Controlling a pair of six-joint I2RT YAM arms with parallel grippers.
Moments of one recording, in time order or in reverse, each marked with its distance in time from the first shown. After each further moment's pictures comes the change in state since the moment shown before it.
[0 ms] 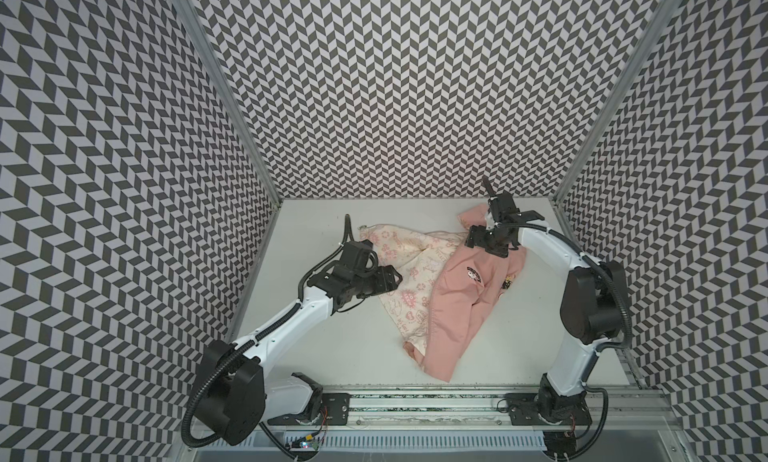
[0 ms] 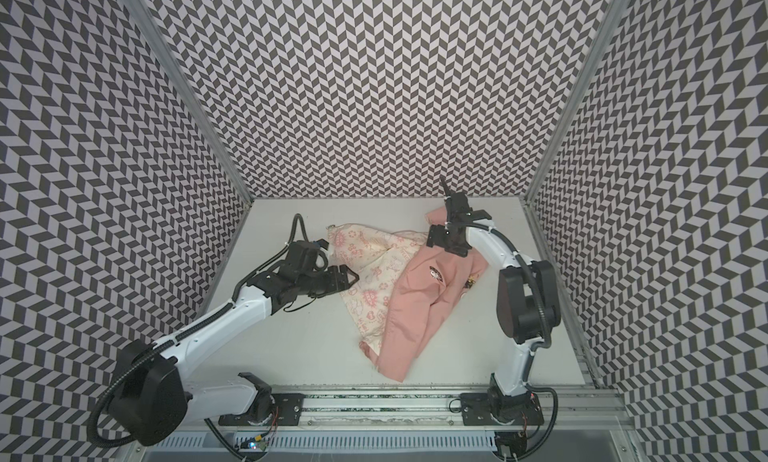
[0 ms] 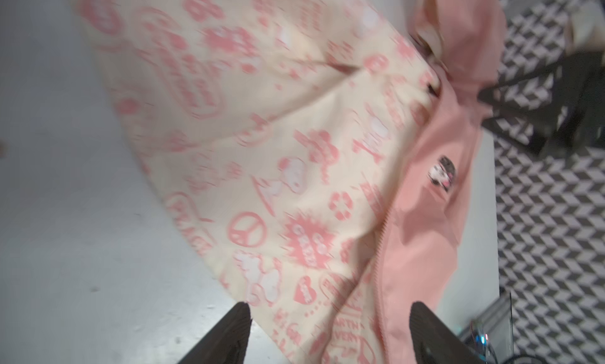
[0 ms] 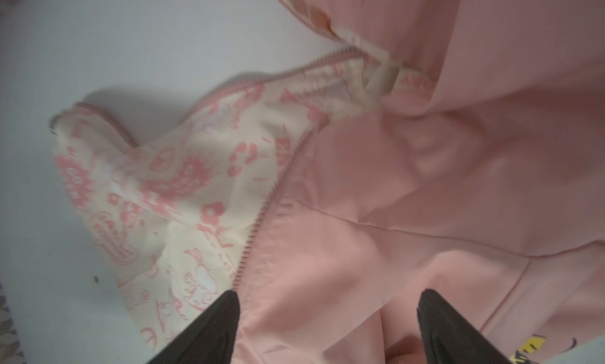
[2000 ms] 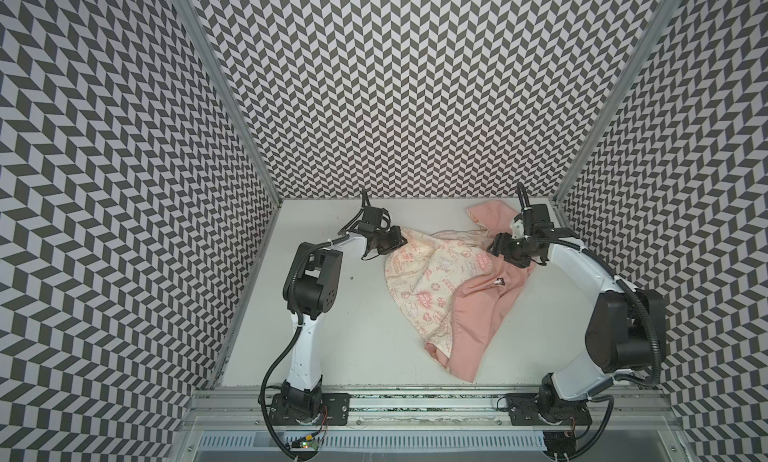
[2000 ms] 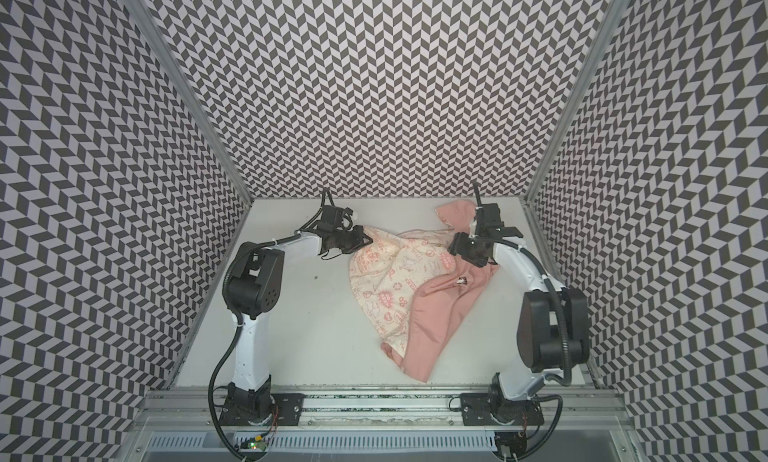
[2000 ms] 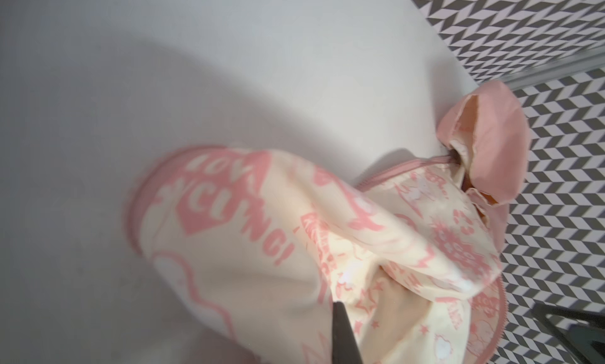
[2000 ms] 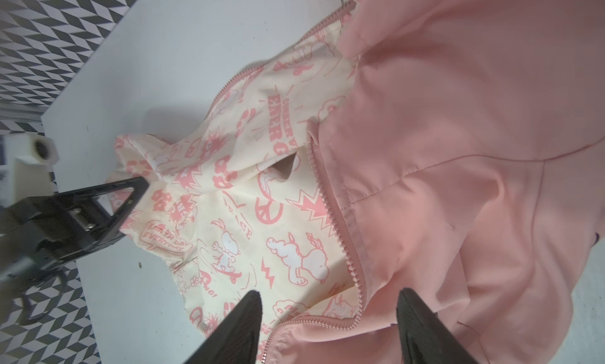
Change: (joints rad) left arm 0.088 0.817 0.625 0.255 0.278 0.073; right arm -0.164 -0.235 -0.235 0.094 -0.156 -0.026
